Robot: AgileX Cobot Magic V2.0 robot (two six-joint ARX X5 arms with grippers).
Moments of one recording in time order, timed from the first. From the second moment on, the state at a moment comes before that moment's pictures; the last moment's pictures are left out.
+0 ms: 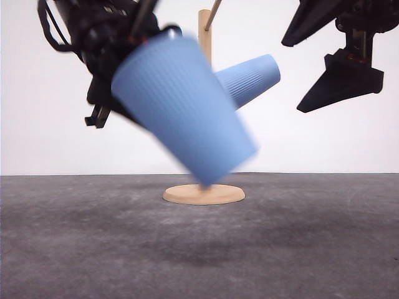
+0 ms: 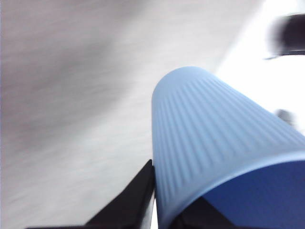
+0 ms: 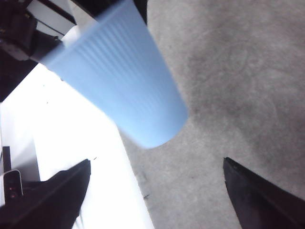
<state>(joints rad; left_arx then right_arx) -0.54 1.79 1.46 -1.25 0.77 0.33 0.37 1.34 1.08 -1.02 -0.82 -0.41</state>
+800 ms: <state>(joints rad) -0.48 1.79 1.47 -1.42 1.08 0.69 0.52 1.34 1.08 -0.93 -0.99 -0.51</state>
